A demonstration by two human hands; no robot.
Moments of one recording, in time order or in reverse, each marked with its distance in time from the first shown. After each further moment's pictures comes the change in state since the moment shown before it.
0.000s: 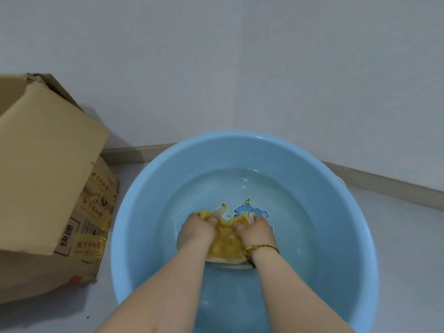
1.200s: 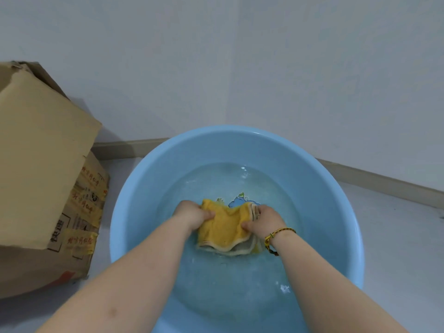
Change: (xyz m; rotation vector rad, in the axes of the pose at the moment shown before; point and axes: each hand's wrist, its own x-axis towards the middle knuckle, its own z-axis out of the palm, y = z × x) left_hand 0.007 0.007 -0.025 -0.003 -0.212 0.083; right_hand -0.004 -0.003 -0.035 -0.291 -0.119 -0.114
